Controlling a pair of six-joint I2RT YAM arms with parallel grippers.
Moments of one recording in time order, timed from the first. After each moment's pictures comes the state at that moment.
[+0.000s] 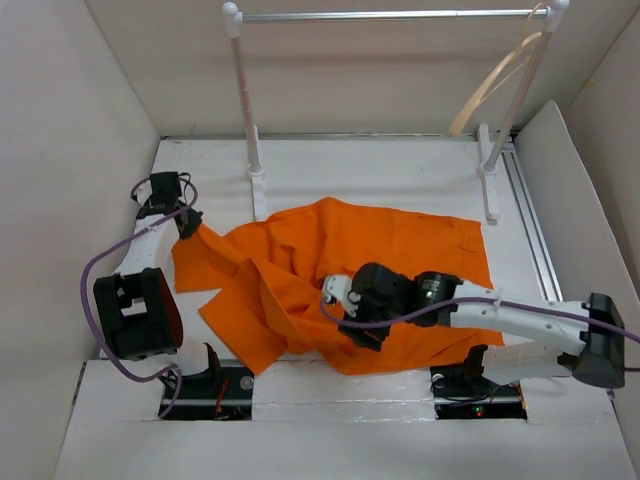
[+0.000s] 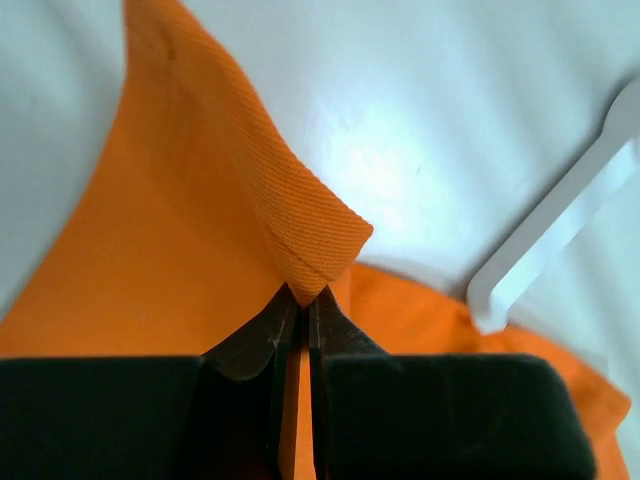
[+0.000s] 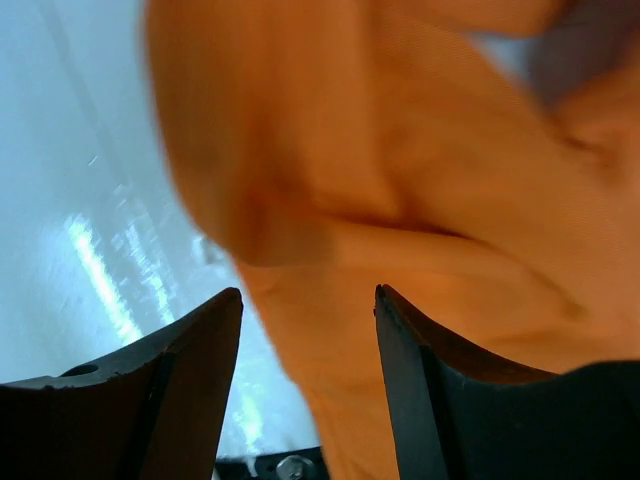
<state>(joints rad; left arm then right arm) 0.17 1.46 0.98 -0.47 -0.12 -0.80 1.24 1.25 0.94 -0.74 -0.15 -0.02</state>
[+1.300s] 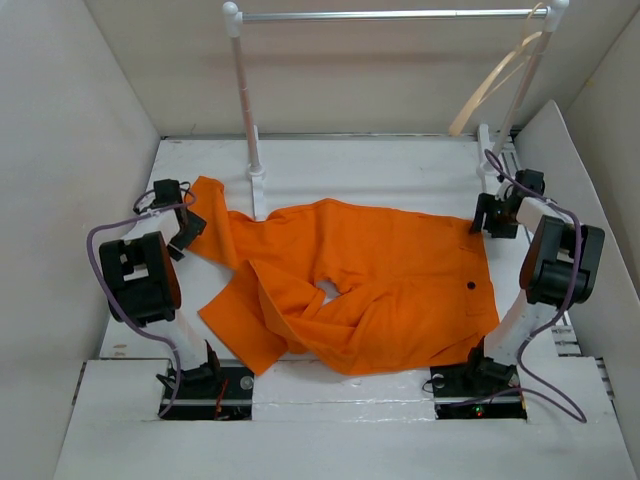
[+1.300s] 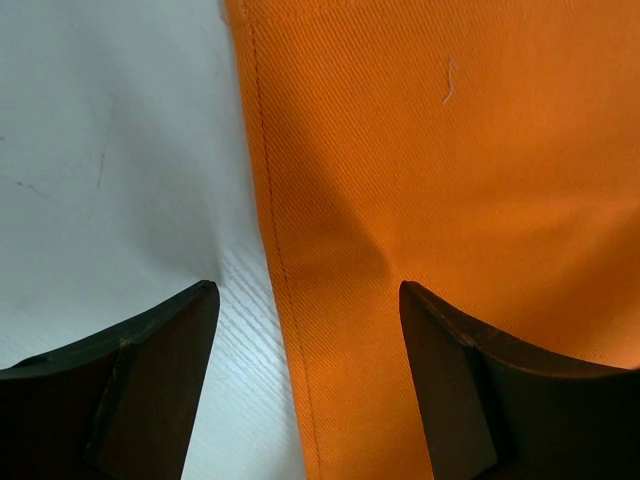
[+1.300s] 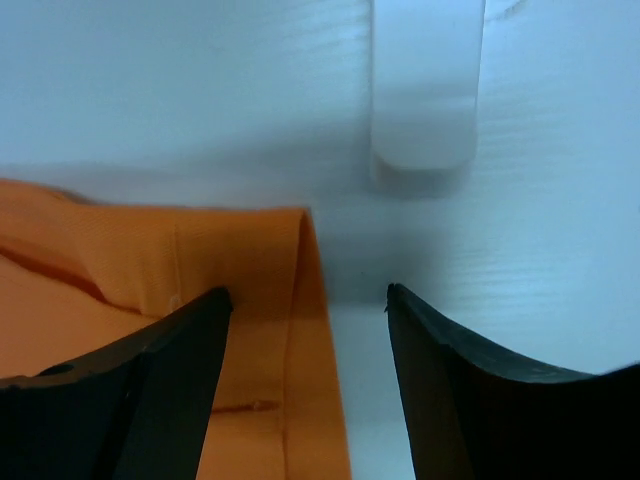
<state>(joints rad) 0.22 1.72 1.06 -0.46 -0.23 -0.76 -0.33 1.83 1.17 -0.40 -0.19 -0.05</state>
